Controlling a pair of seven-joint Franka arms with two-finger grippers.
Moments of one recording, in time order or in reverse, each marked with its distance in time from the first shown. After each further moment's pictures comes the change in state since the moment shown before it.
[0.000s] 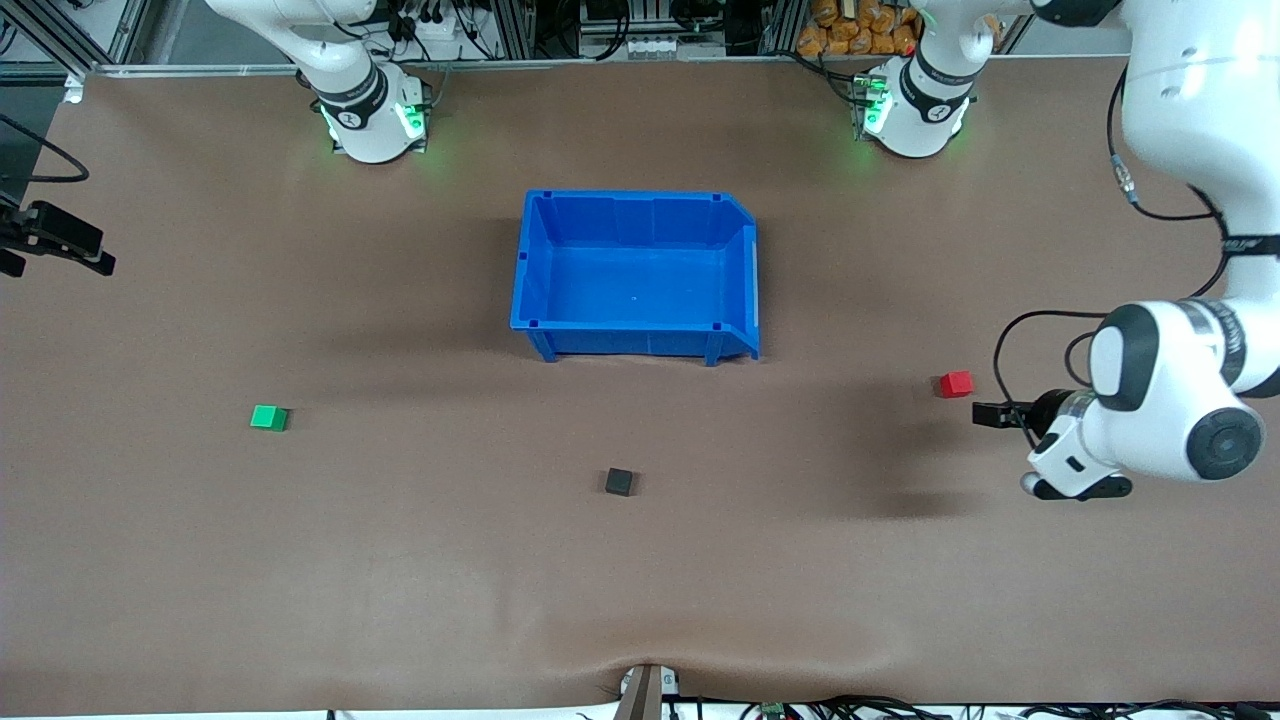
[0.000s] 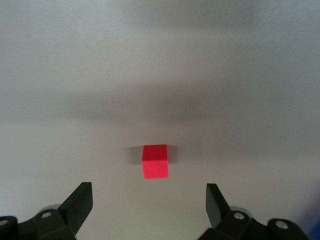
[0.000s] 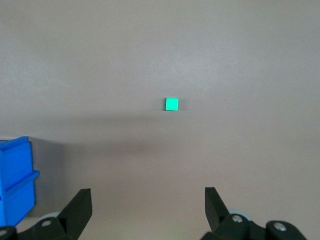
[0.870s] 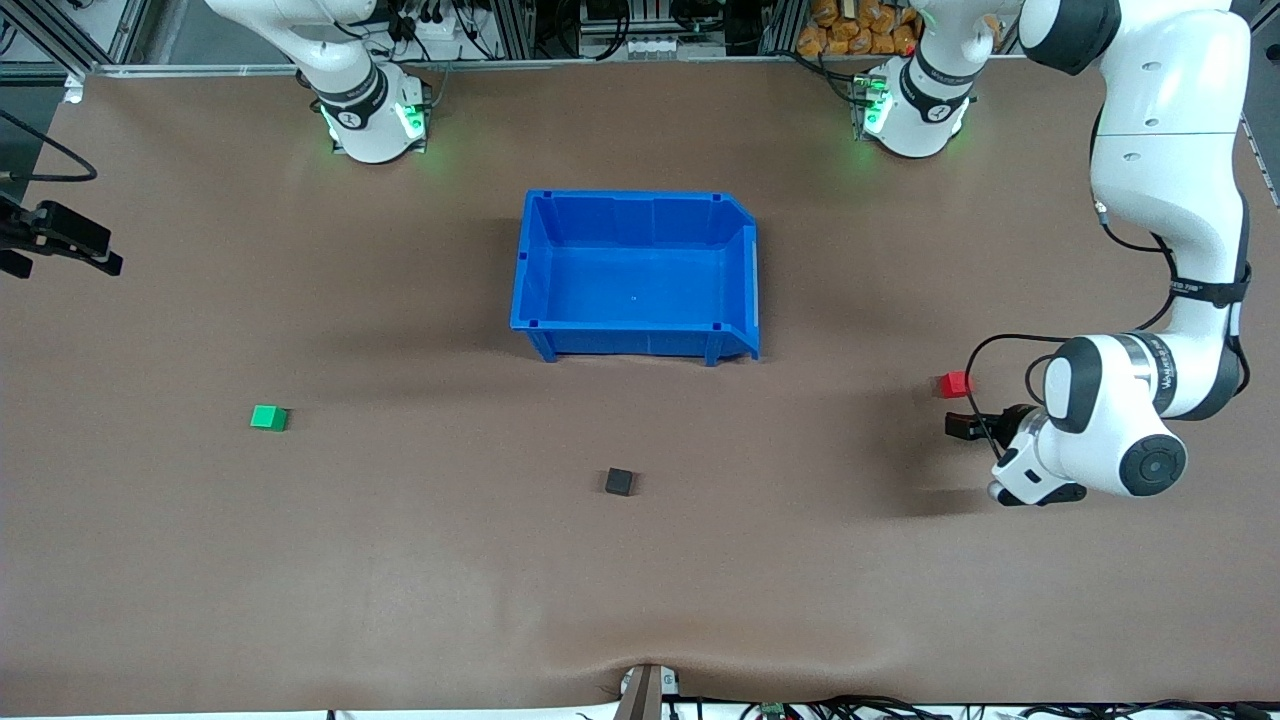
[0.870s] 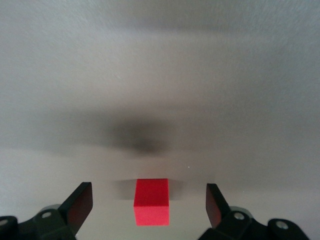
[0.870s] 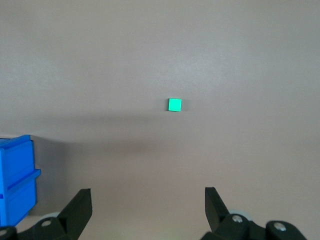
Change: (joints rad) left arm -0.002 0.088 -0.001 -0.041 -0.001 0.105 -0.033; right arm 0.005 0.000 0.010 0.000 0.000 -0.002 0.000
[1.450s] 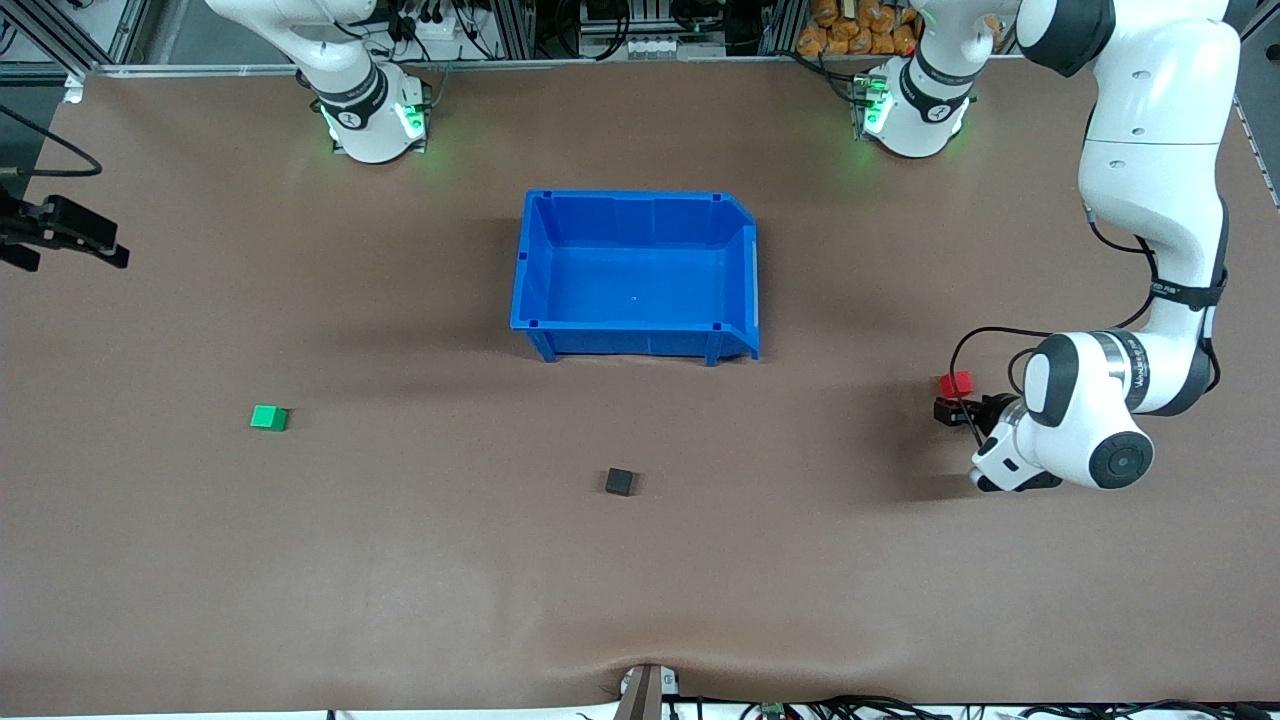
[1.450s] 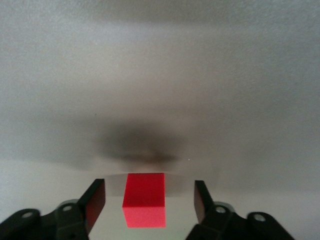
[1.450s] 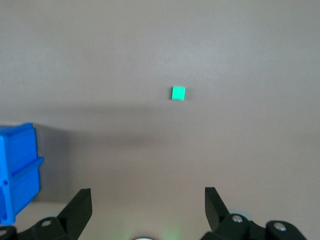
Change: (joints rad) left arm -0.005 0.000 0.000 -0.058 0.000 0.007 -0.002; right arm 0.007 0.000 0.003 0.008 0.003 -0.075 0.000
